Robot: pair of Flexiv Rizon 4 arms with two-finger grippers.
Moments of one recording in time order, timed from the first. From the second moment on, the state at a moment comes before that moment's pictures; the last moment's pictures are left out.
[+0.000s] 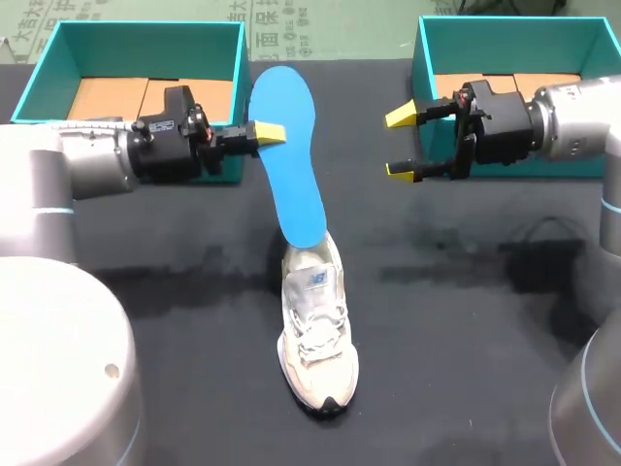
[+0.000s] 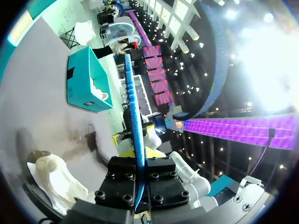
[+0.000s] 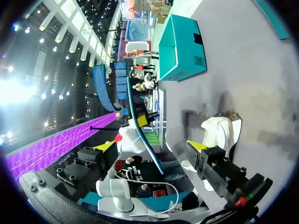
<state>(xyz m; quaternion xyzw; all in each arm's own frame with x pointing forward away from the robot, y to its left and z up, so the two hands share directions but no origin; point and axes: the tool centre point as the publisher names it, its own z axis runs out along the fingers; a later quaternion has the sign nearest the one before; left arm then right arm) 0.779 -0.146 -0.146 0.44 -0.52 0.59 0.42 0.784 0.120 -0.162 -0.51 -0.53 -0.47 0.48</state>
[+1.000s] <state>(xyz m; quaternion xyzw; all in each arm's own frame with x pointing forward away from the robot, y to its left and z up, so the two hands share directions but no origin) 0.787 -0.165 -0.149 0.51 -0.49 0.51 0.49 0.784 0.120 -0.161 -0.51 -0.53 -0.47 0.48</state>
